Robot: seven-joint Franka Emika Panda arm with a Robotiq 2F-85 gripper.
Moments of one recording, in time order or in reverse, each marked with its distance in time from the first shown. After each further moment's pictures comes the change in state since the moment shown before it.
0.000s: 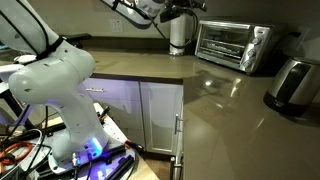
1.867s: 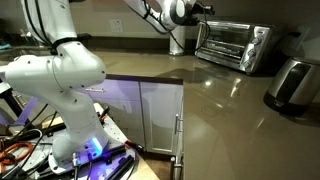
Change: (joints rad) arm -1.110 0.031 1.162 0.425 0.507 0.176 -0.166
